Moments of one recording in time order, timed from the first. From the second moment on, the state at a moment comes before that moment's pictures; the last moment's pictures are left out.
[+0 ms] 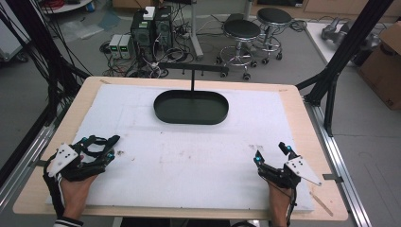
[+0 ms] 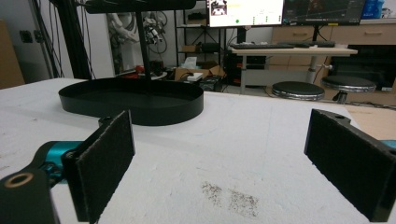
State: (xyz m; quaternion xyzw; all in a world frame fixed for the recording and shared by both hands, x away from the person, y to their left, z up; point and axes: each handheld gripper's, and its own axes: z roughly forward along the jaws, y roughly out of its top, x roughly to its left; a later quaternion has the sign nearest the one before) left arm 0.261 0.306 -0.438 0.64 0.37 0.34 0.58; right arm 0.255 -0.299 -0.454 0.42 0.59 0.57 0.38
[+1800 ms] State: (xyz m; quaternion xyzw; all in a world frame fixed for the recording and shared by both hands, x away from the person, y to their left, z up) left arm 0.320 0.307 -0.407 0.83 0.44 0.16 0.29; right arm 0.255 -0.299 -0.453 0.42 0.59 0.57 0.39
